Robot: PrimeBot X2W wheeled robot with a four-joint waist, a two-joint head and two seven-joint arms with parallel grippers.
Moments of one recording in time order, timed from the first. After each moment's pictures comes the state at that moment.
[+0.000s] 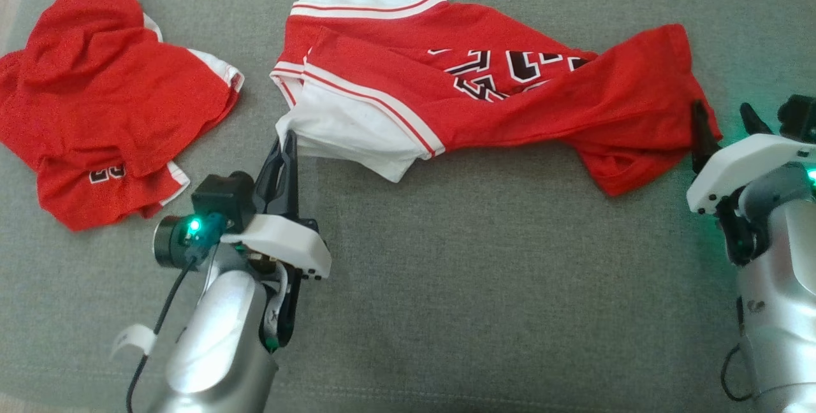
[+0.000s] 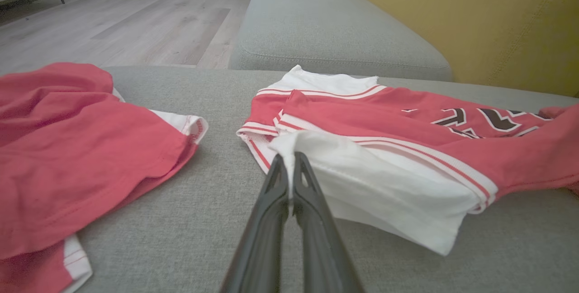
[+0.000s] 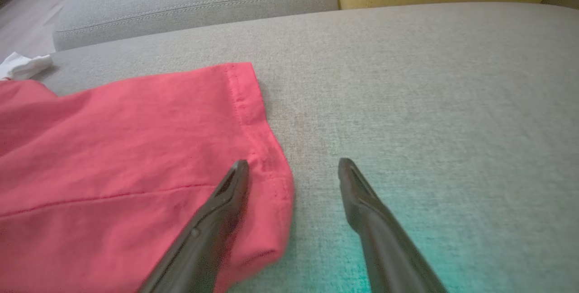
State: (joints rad) left arm -0.36 0.03 -0.33 0.42 -0.23 0.11 -0.25; right arm -0.56 -0.16 -0.17 0.70 0.11 0.13 0.12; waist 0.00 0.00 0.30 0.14
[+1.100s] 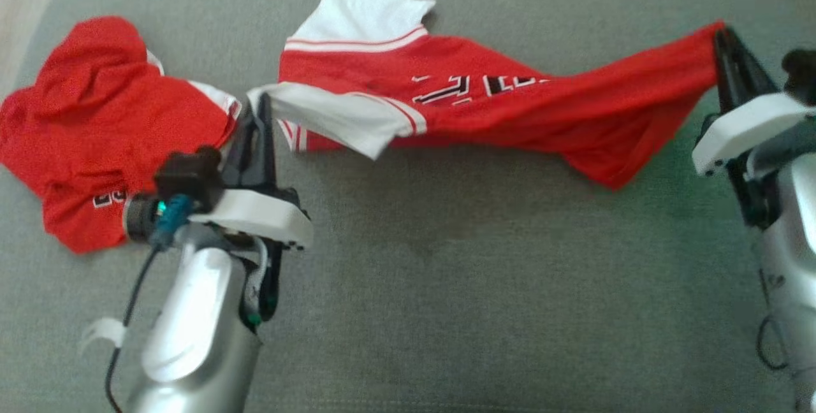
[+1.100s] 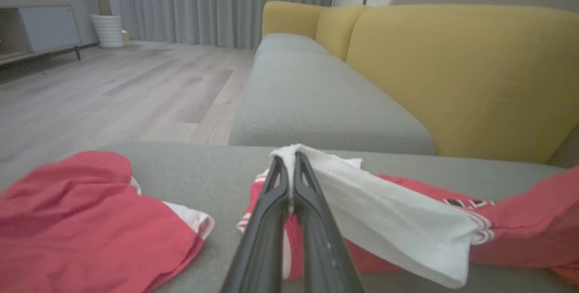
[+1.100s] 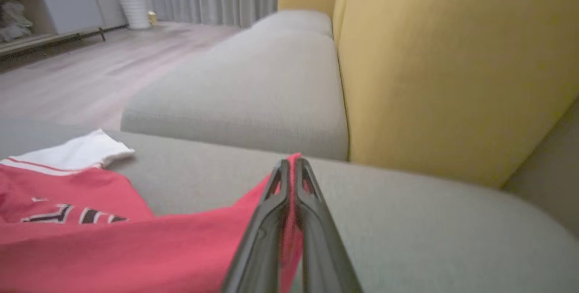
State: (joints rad) left arm -0.38 0.04 -0.28 0.35 -0.23 0.11 -0.25; right arm -0.62 -0.28 0.07 0.65 0.17 0.13 -0.04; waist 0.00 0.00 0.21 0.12
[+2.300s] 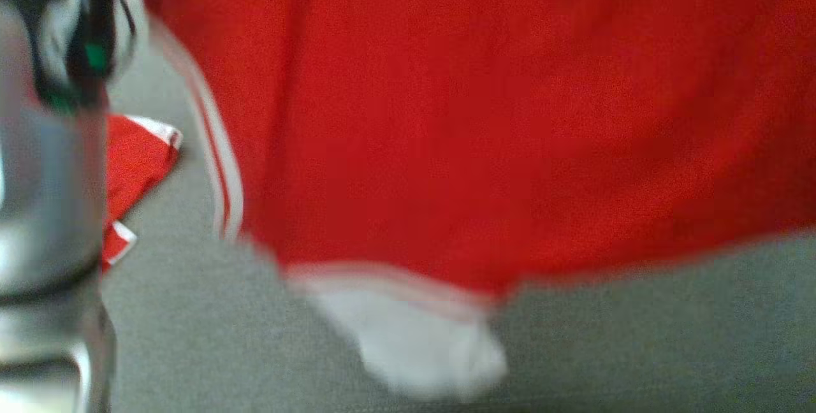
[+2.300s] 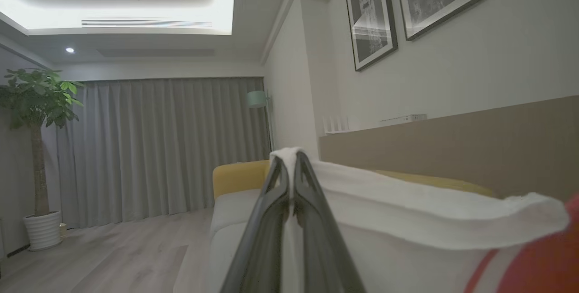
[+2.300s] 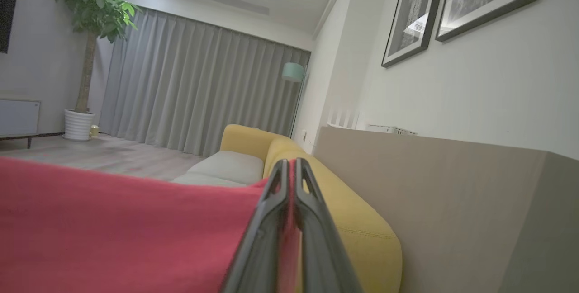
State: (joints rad) left arm -0.89 0.21 -0.19 -0.06 -0.27 0.04 0.11; right arm -0.88 -0.41 -0.03 0.05 0.17 0.13 0.30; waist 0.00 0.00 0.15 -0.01
